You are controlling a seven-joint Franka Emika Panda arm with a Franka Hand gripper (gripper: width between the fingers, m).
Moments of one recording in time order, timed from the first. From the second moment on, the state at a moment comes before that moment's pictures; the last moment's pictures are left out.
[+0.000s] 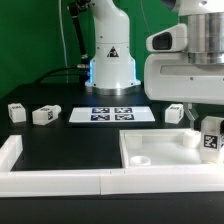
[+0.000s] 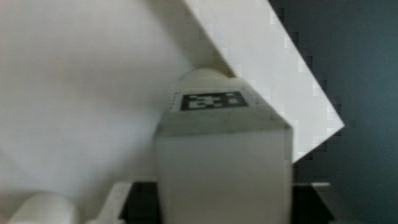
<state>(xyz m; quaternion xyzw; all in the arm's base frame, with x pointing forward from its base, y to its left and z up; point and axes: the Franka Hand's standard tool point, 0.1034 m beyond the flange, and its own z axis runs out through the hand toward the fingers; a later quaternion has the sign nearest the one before) 0.635 0.113 0.078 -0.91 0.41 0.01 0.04</state>
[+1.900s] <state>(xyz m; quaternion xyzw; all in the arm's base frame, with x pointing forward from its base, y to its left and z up) 0.614 0.105 0.097 -0.60 0.80 0.02 0.07</state>
